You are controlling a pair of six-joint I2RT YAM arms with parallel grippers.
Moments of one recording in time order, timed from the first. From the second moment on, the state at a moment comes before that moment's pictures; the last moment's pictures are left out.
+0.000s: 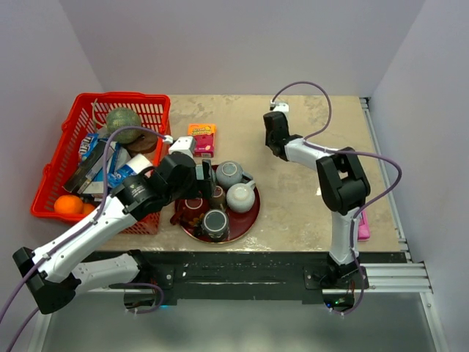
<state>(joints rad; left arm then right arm) -0.81 1.05 1.11 -0.81 -0.31 -0.67 0.43 2.03 1.38 0.00 0.44 0.27</state>
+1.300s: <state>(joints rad) -1.00 1.05 0.84 -0.78 -0.14 -0.51 0.43 1.29 1.02 -0.33 0.24 0.53</state>
